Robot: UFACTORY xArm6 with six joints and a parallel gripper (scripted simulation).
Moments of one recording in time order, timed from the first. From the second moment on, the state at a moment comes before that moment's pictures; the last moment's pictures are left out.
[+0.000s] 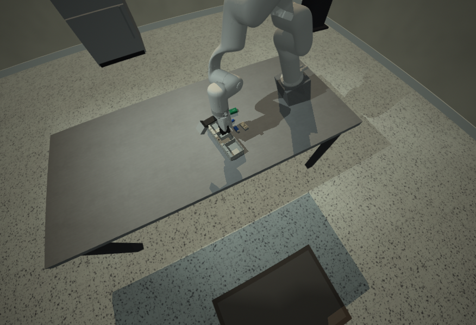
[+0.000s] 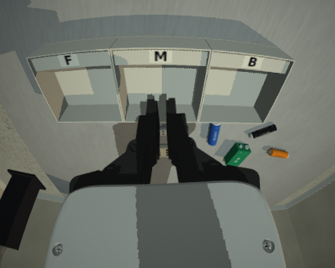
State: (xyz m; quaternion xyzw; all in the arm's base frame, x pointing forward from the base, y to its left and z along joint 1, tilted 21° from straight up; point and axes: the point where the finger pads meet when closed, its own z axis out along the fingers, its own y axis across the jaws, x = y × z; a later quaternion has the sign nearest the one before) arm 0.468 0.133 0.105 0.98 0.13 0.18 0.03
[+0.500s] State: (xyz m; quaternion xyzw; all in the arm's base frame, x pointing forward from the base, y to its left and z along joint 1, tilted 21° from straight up) arm 0.477 0.138 0.079 0.98 0.13 0.18 0.03
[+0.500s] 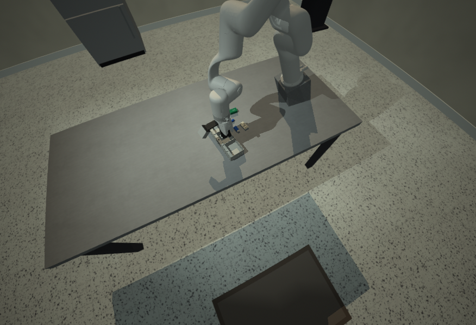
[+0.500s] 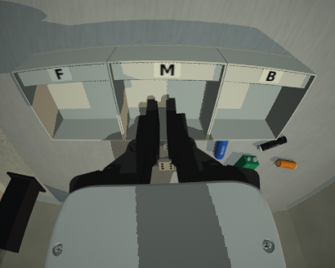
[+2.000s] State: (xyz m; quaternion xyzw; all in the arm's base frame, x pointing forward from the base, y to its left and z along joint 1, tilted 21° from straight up) arm 0.486 0.137 0.056 0.98 0.13 0.18 0.03
